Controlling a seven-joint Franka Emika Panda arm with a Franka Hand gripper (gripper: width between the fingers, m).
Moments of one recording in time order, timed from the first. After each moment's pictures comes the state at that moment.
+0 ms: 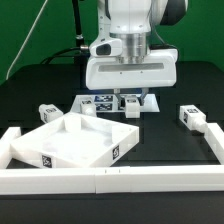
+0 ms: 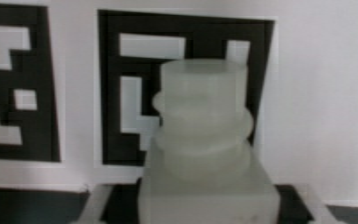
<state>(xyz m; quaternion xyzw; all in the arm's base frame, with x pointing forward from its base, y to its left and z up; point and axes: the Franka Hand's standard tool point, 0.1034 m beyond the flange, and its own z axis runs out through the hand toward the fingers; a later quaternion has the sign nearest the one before) 0.366 0.015 0.007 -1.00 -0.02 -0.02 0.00</state>
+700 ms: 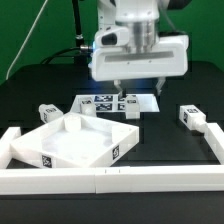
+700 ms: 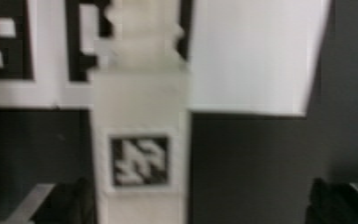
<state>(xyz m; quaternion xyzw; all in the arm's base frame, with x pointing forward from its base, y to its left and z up) 0.393 0.043 0.045 -1.00 0.00 0.01 0.02</state>
